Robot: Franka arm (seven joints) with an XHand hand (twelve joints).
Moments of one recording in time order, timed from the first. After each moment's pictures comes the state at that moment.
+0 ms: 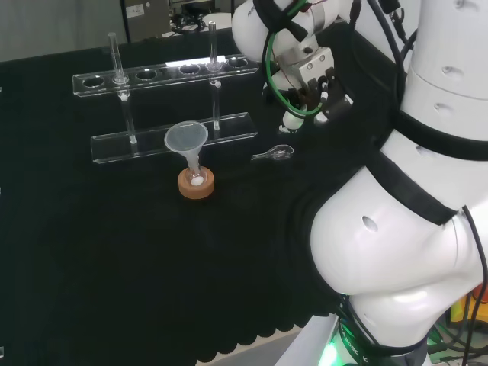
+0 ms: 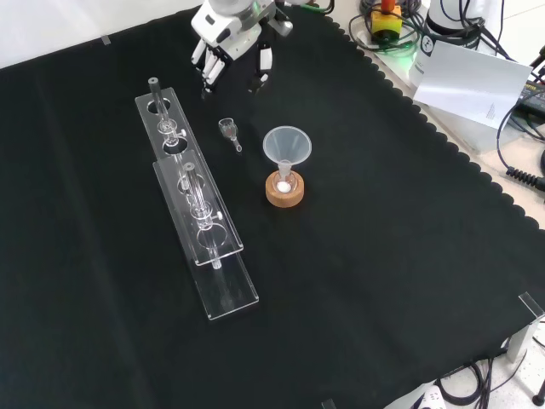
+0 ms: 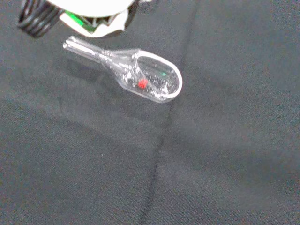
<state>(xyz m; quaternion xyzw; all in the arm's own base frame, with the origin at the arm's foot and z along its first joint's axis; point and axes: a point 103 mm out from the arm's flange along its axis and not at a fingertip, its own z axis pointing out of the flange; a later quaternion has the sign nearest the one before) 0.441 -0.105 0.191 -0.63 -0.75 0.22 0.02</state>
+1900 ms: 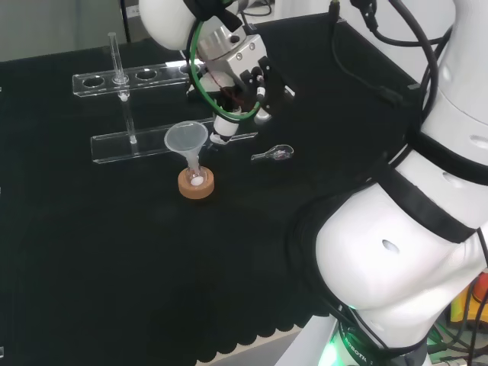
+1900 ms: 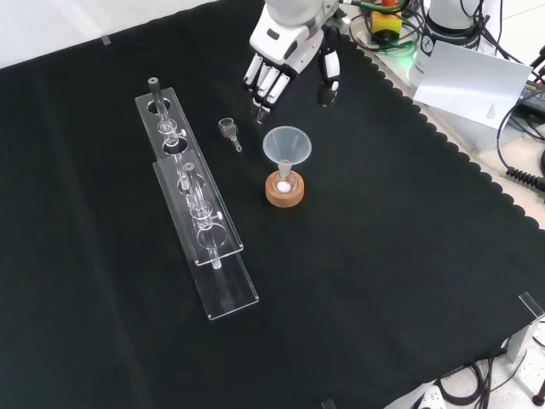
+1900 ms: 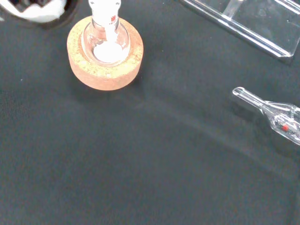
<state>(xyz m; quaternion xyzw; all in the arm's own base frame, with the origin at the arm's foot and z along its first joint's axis) 0.399 0.051 0.250 -0.55 -0.79 0.25 0.04</state>
